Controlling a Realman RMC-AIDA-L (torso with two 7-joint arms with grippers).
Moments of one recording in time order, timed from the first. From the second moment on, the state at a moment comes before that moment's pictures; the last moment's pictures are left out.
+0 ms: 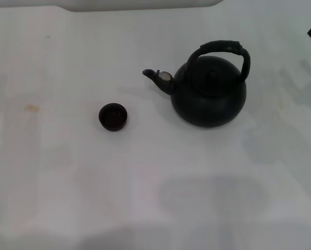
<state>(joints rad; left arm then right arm) -0.32 -2.08 -0.35 -0.08 -1.60 -1.40 2.82 0.06 1.95 -1.72 -0.61 -0.21 -1.13 0.75</state>
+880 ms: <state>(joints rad) -0.33 -2.08 -0.35 -0.06 -1.60 -1.39 2.82 -0.29 2.01 -1.86 -1.28 -0.65 -0.62 0.96</state>
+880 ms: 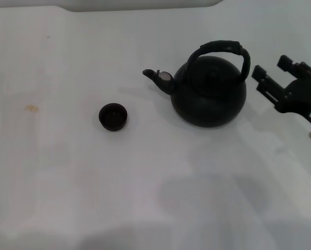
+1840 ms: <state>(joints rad) -0.32 -2.08 -0.35 -0.06 -1.60 -1.38 2.81 -0.08 2.01 -1.97 -1.28 -0.65 -0.24 0.96</state>
